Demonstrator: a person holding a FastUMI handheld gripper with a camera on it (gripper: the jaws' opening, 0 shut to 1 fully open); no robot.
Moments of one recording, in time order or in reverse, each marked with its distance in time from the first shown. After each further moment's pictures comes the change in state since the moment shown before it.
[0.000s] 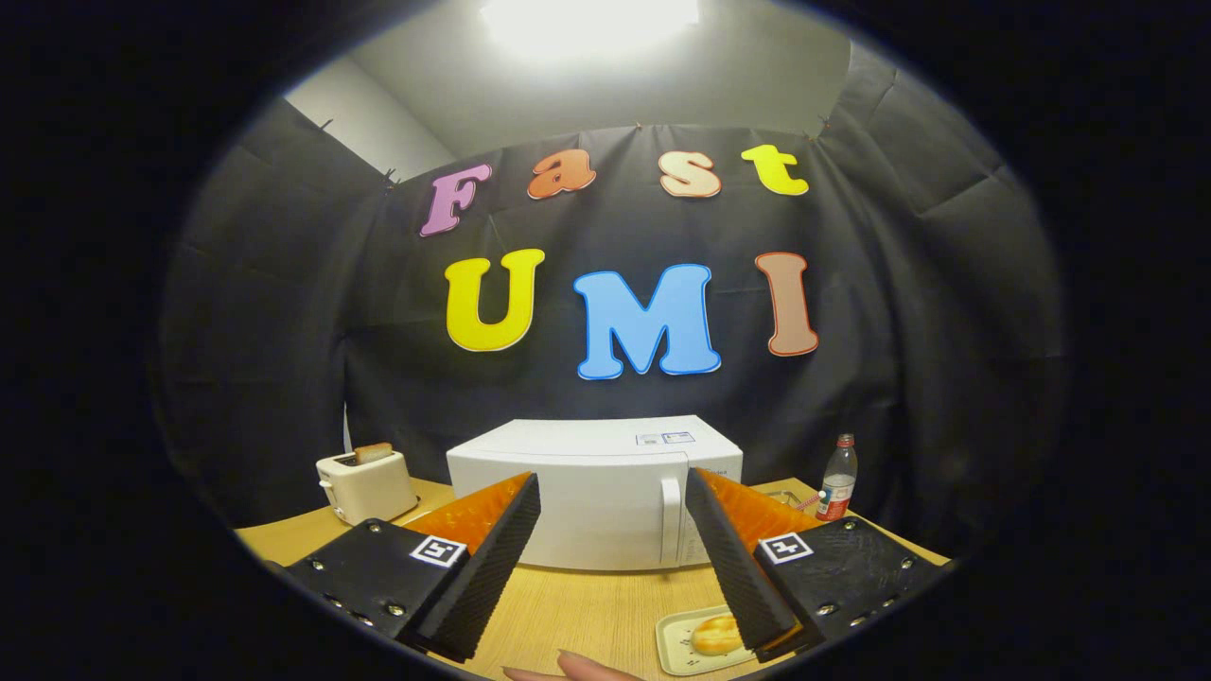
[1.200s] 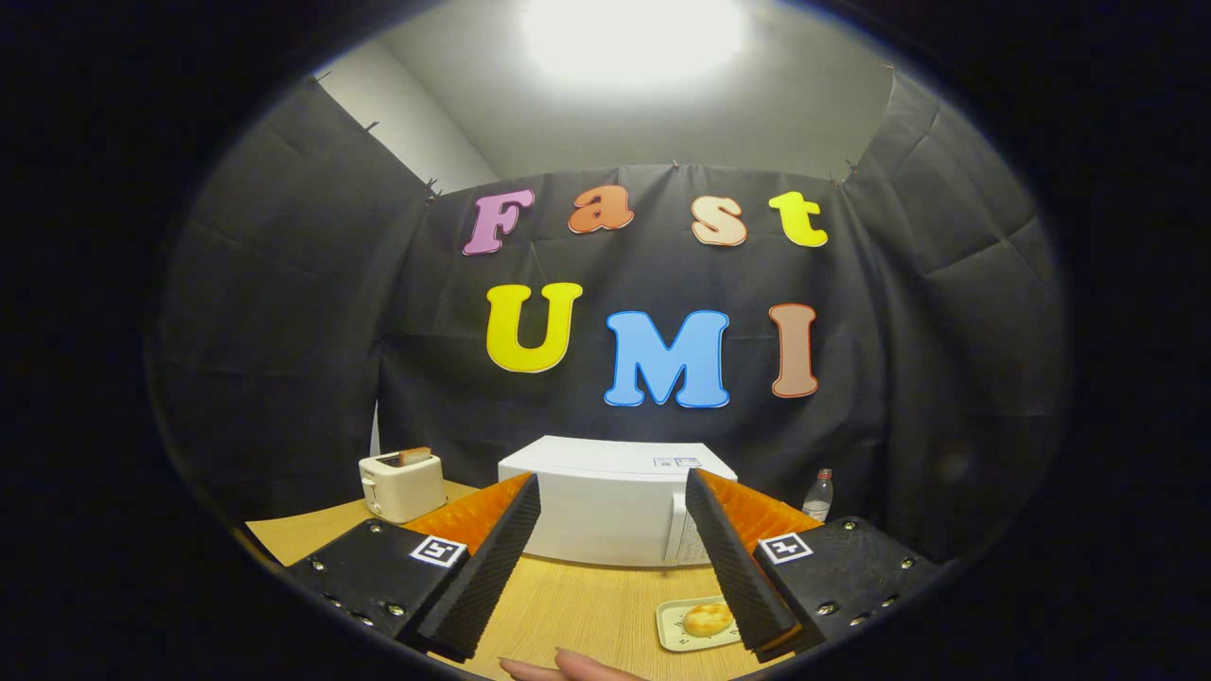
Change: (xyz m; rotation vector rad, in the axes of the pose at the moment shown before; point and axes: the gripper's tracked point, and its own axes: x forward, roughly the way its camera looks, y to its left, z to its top) arm -0.113 0.044 0.062 -0.082 -0.062 0.050
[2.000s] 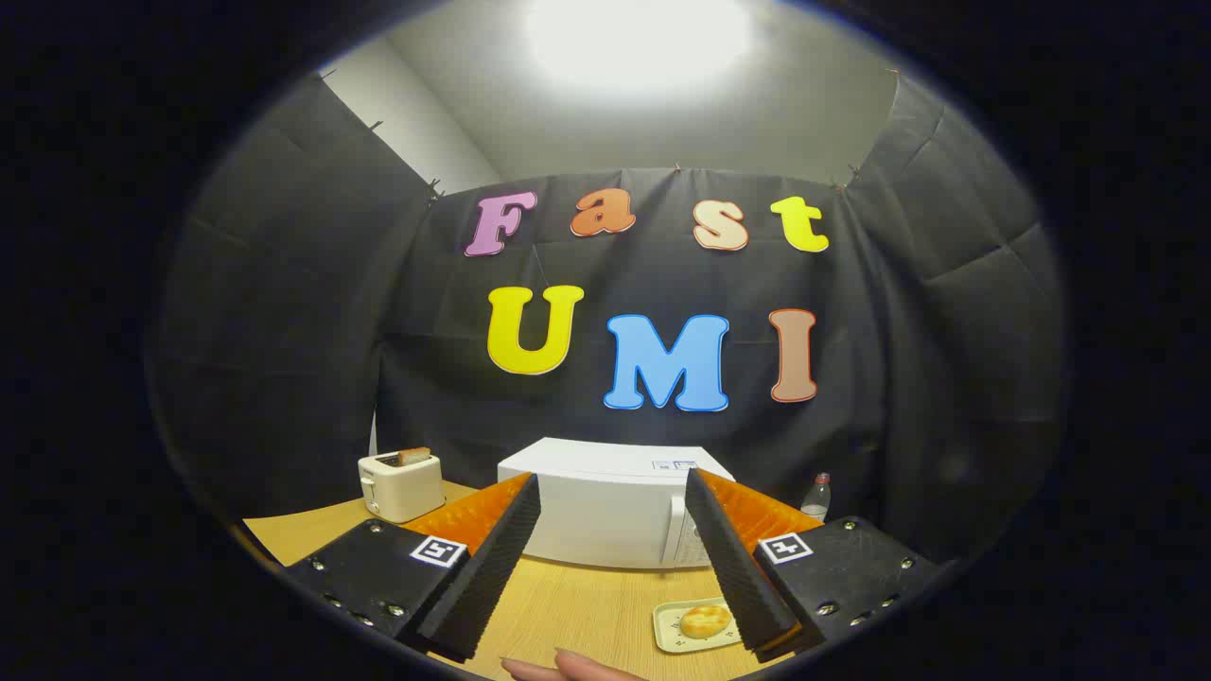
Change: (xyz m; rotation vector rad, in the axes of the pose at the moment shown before) arm -0.002 0.001 0.001 -0.020 -0.011 -0.003
